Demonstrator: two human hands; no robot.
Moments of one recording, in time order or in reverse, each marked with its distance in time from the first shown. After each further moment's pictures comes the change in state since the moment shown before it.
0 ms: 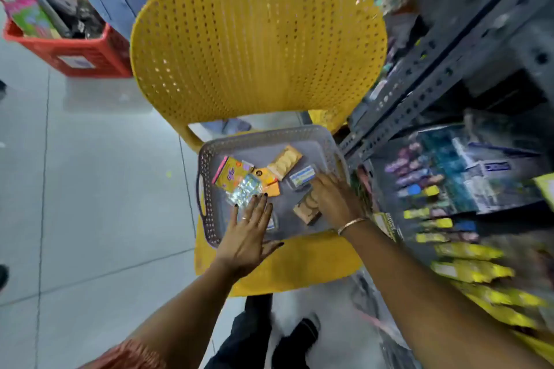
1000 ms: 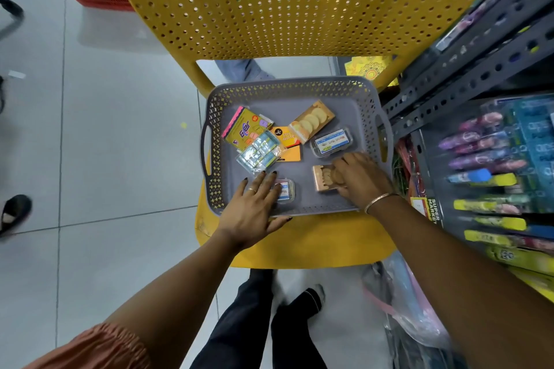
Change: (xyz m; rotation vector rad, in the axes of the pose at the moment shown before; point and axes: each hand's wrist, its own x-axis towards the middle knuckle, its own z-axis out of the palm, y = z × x) left_hand 0.013 -0.018 0.055 -0.025 0.014 -0.009; right_hand 0.041 0.036 0.057 -0.182 -0.109 -0.141
